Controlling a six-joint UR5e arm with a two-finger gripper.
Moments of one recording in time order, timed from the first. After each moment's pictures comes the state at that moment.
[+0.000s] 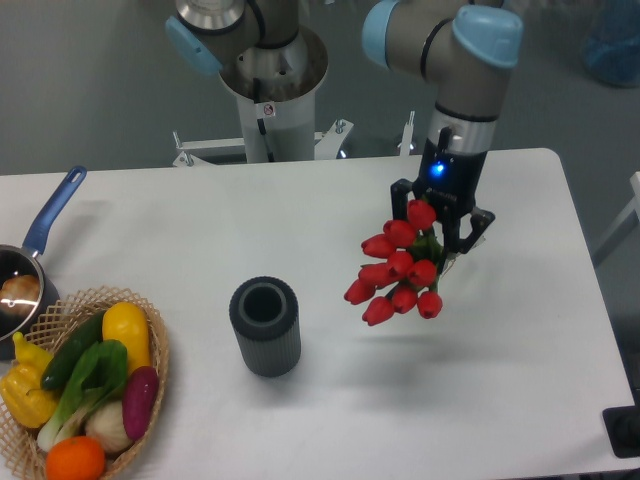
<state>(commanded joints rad) 2.72 -1.78 -1.82 -0.86 1.21 1.36</state>
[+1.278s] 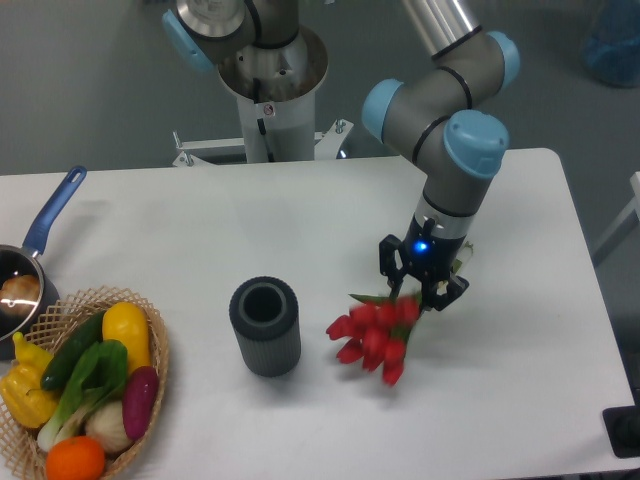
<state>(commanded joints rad) 2.70 -1.99 -1.74 -0.85 1.23 1.36</state>
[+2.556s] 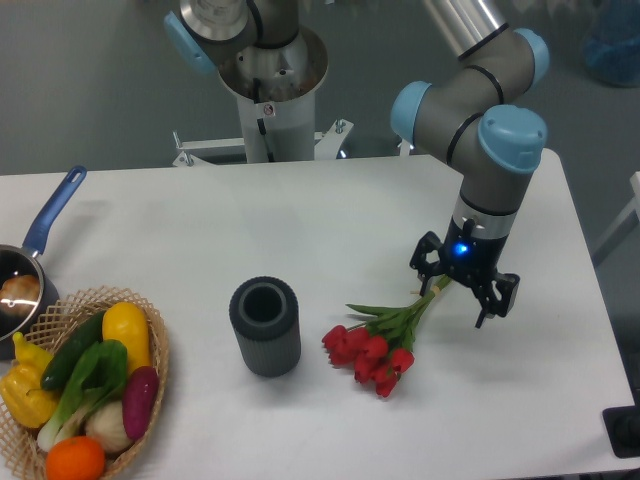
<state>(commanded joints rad) 2.74 -1.97 -1.68 -0.85 1.37 1.48</state>
